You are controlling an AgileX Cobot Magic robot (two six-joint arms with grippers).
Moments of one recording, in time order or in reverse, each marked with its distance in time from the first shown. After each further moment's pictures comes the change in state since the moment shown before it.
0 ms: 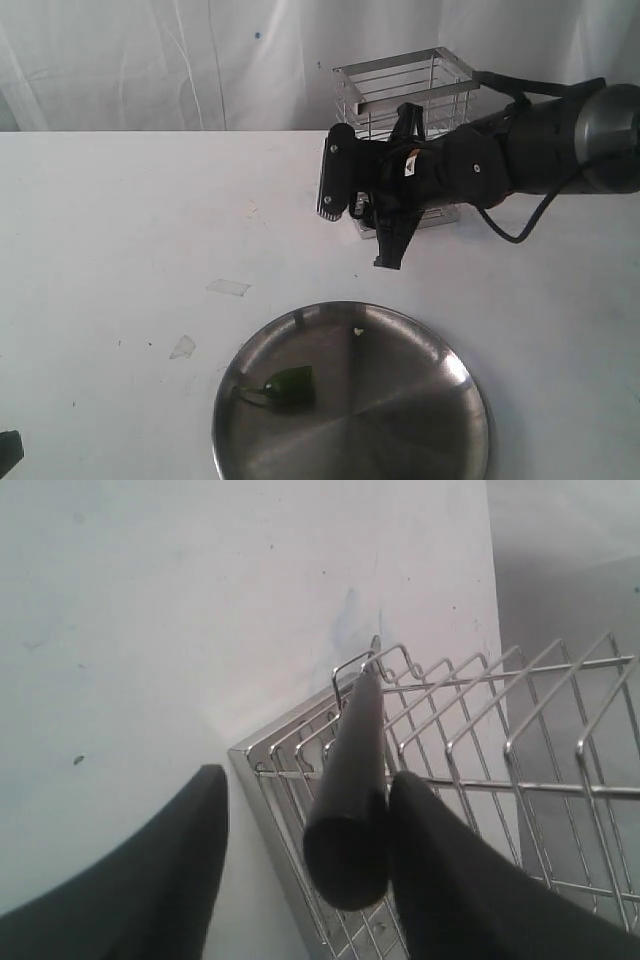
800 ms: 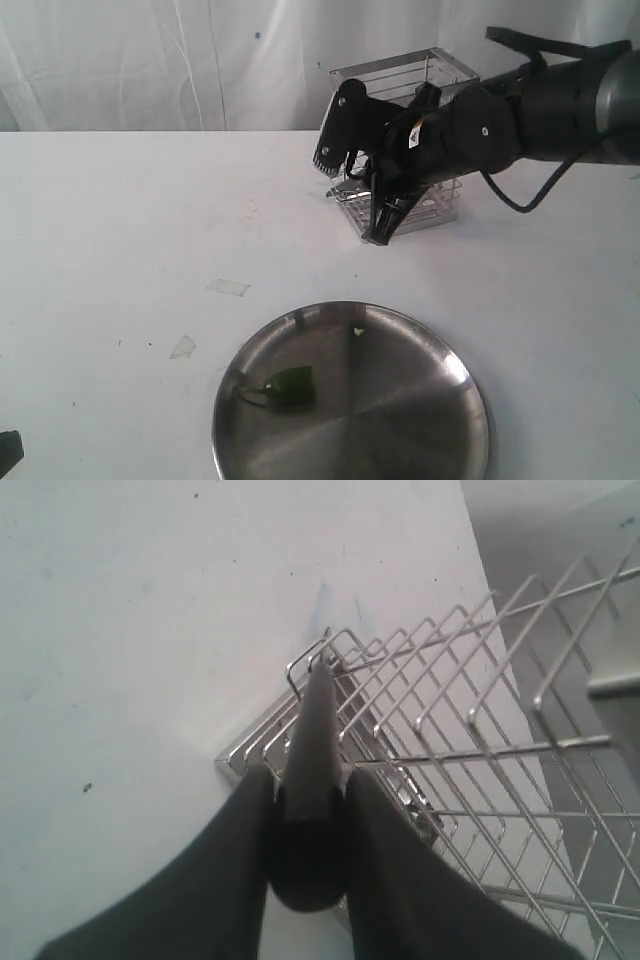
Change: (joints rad) left arm 0.000 0.000 0.000 0.000 0.000 0.000; right arm -0.001 -0.042 -0.067 -0.002 0.126 0.218
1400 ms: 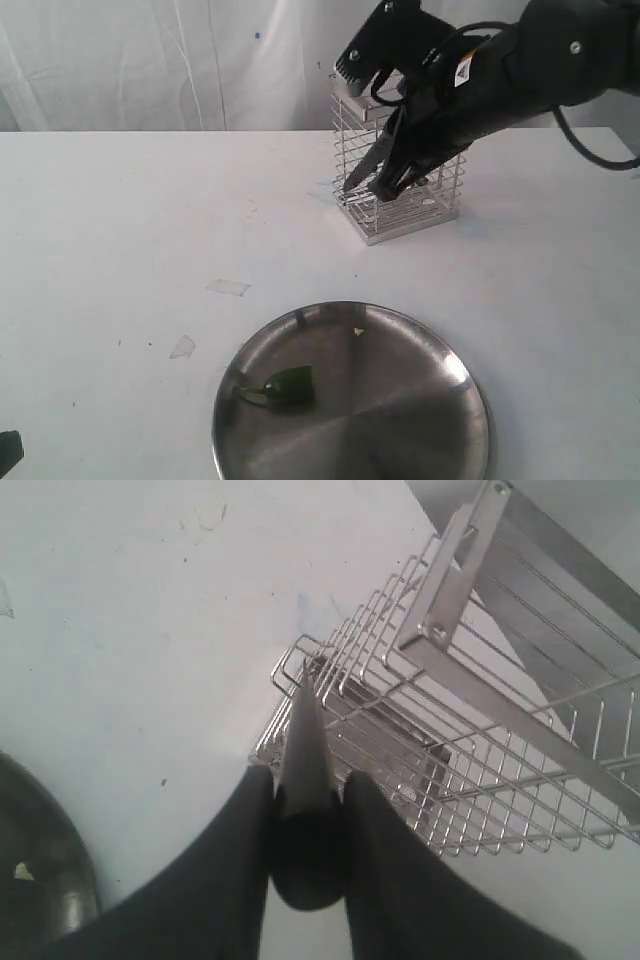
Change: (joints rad) left arm 0.000 0.000 0.000 0.000 0.000 0.000; right arm 0.000 -0.222 -0.011 0.029 0.214 0.254
